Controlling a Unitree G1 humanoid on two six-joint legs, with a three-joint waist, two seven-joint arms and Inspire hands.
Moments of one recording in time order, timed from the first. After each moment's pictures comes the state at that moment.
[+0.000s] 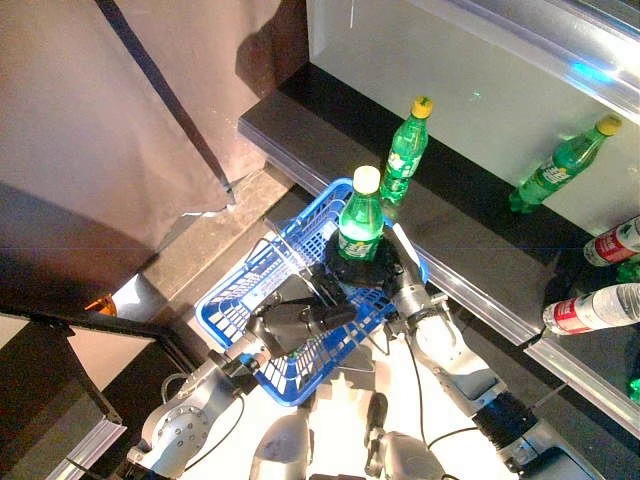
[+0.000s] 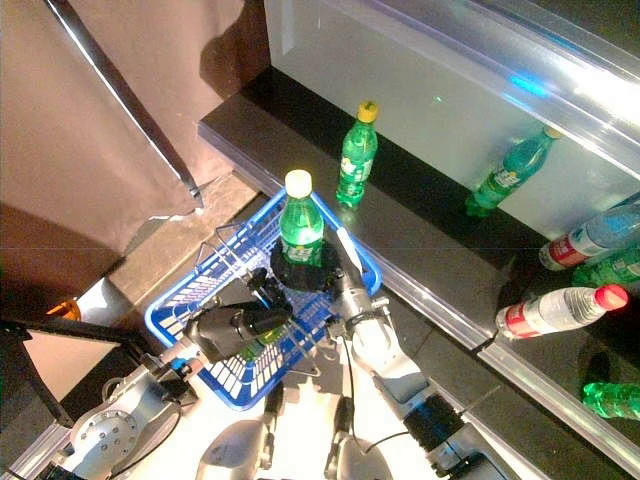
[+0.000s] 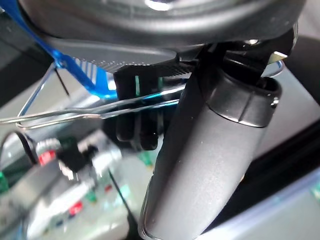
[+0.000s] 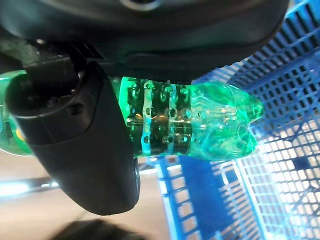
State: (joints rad) left arm 0.04 0.51 -0.25 -0.28 -1.22 0.21 -0.34; right arm -0.35 -0.38 0.52 0.12 0.35 -0.14 -0.22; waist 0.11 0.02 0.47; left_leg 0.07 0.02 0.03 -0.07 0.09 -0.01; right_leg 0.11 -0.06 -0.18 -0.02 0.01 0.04
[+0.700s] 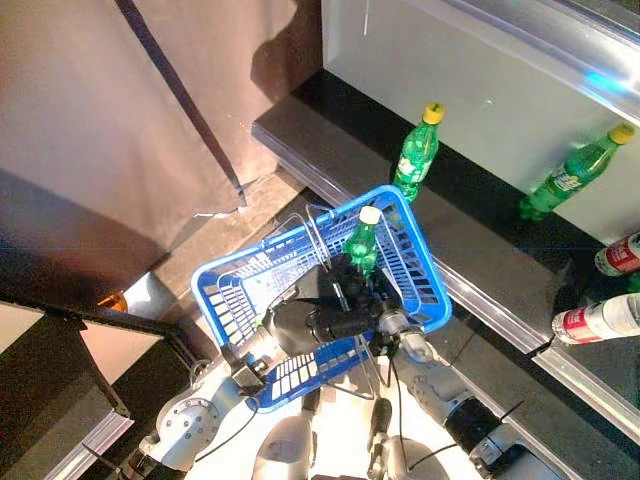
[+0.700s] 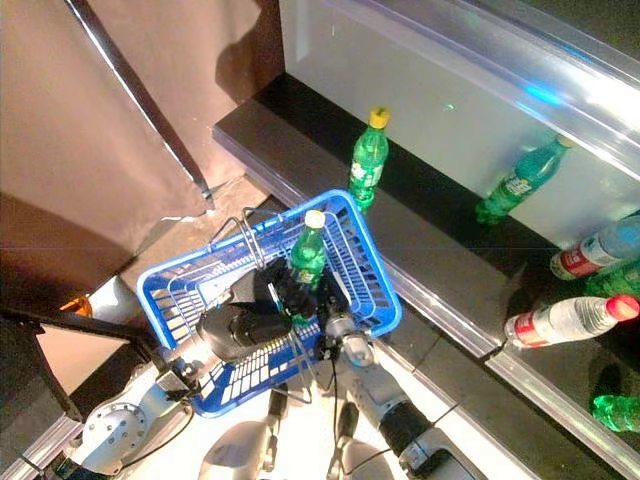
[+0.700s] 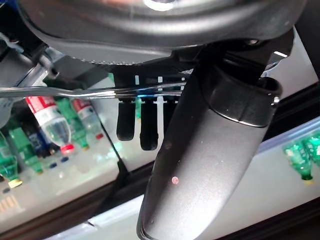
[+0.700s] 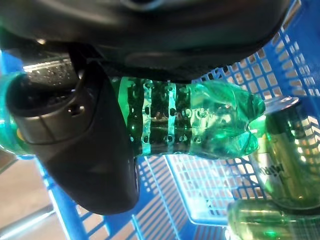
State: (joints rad) left arm -0.01 0.49 -0.30 -0.30 -1.33 0.25 -0.43; right arm -0.36 -0.24 0.55 0.43 0.61 -0.14 -0.19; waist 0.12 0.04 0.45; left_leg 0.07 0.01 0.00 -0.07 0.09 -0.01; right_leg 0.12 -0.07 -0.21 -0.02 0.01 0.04
